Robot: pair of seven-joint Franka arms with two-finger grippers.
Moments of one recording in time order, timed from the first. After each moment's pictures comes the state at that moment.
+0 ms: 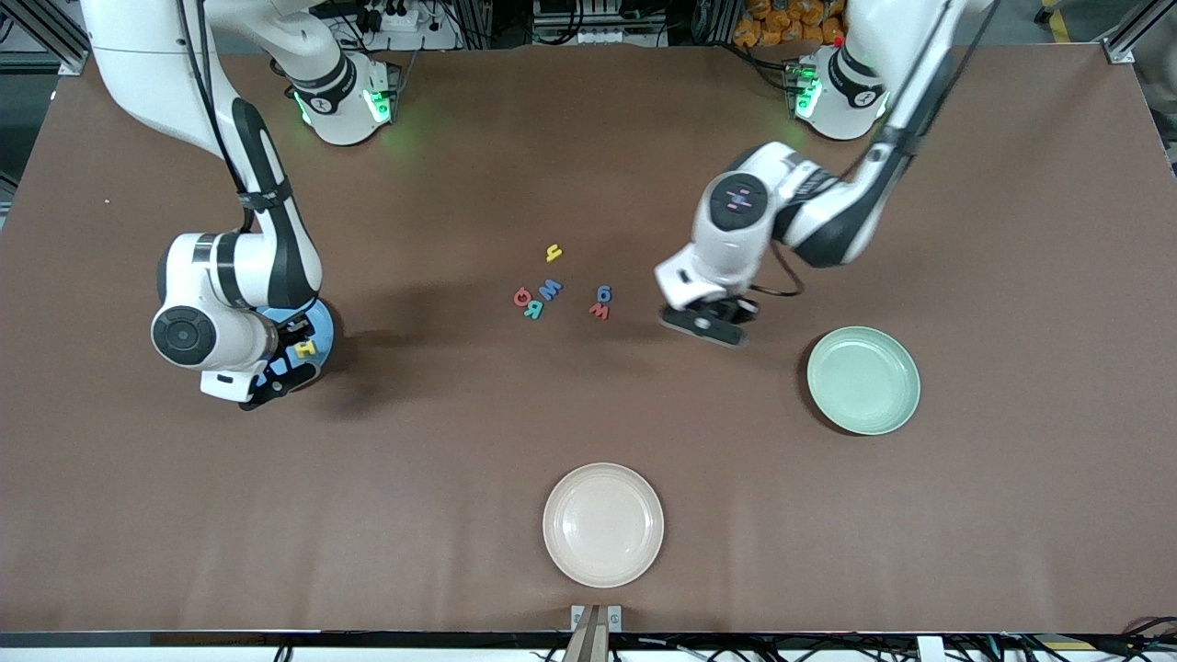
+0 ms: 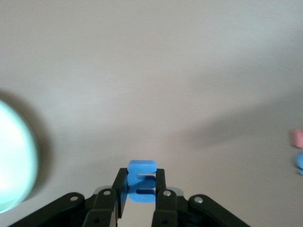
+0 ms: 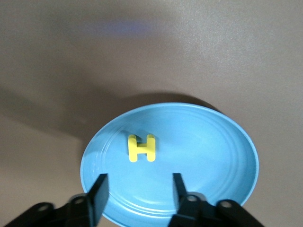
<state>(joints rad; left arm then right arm) -0.25 0.36 -0.31 -1.94 0.24 2.24 -0.37 0.42 0.47 -0.39 -1.96 0.02 2.11 -0.50</state>
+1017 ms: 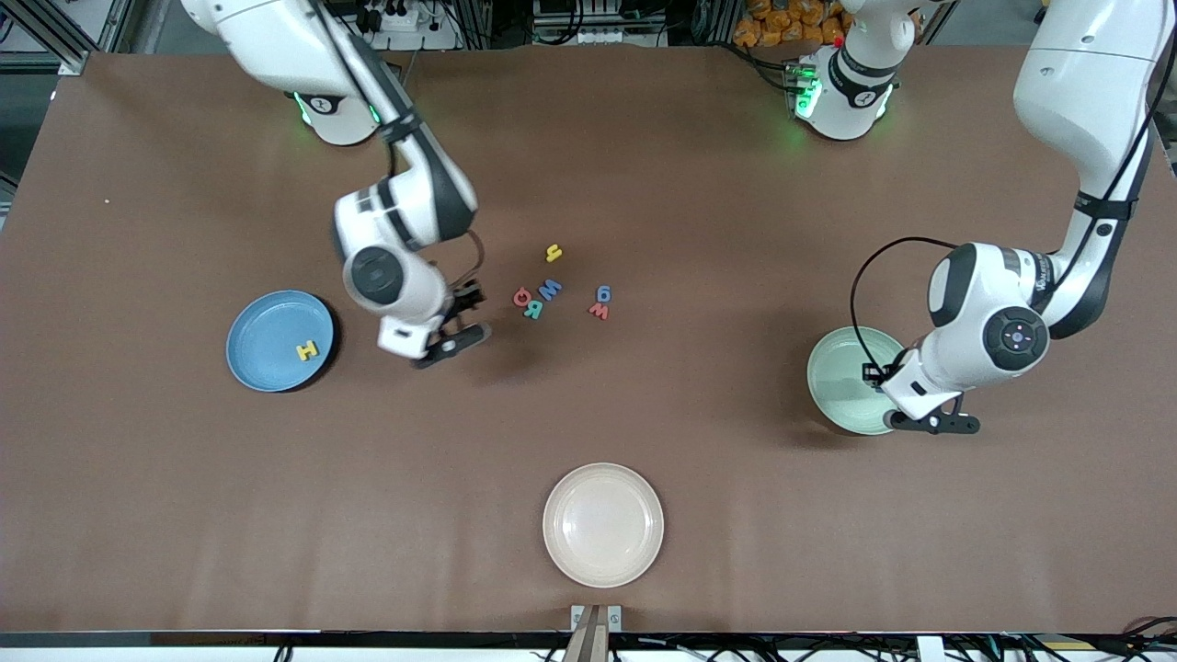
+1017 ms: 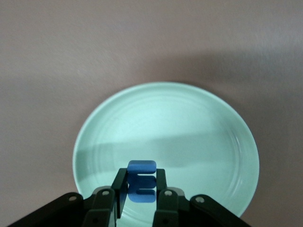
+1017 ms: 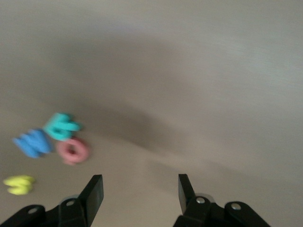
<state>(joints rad) 0.20 0.53 -0.31 -1.82 0.24 2.24 -0.15 0.64 0.44 -0.08 -1.95 0.22 2.24 -0.03</state>
